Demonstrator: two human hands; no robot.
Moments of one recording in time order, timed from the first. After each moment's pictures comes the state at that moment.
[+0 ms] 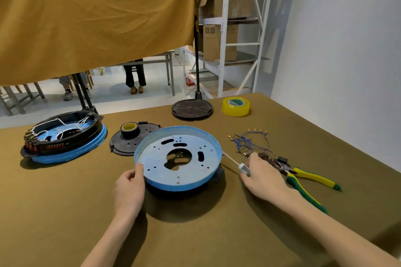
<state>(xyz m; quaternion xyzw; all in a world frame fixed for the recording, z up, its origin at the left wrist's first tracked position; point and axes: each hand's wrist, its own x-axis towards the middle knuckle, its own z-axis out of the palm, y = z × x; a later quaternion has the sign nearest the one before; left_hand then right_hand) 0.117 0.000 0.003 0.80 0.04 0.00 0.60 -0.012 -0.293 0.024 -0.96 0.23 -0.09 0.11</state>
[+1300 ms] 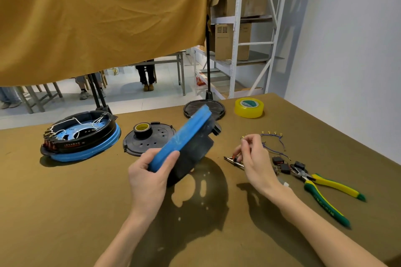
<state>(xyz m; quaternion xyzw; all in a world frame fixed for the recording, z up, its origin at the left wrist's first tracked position) 0.084 -0.011 0.053 0.70 -0.22 0.17 0.66 0.034 -0.262 0.032 -0.82 0.11 -0.31 0.46</state>
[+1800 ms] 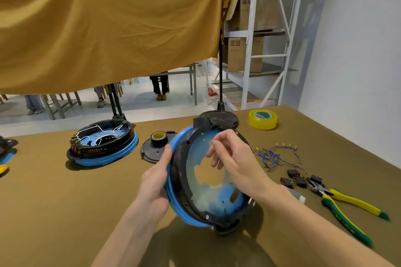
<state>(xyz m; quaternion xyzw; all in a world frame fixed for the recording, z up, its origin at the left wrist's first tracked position) 0.093 0.001 0.092 0.55 0.08 -0.16 0.82 0.035 -0.180 0.106 -0.80 -0.08 -0.24 0.54</state>
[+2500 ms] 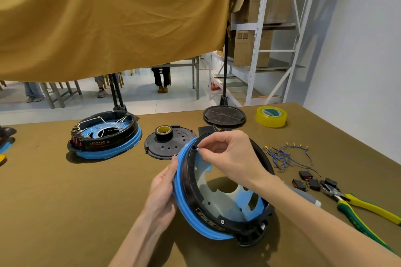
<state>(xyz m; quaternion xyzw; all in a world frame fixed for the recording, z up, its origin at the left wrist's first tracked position) 0.117 0.017 0.034 0.50 -0.04 -0.21 0.84 0.070 -0.157 0.112 -0.83 -0.09 -0.24 0.49</state>
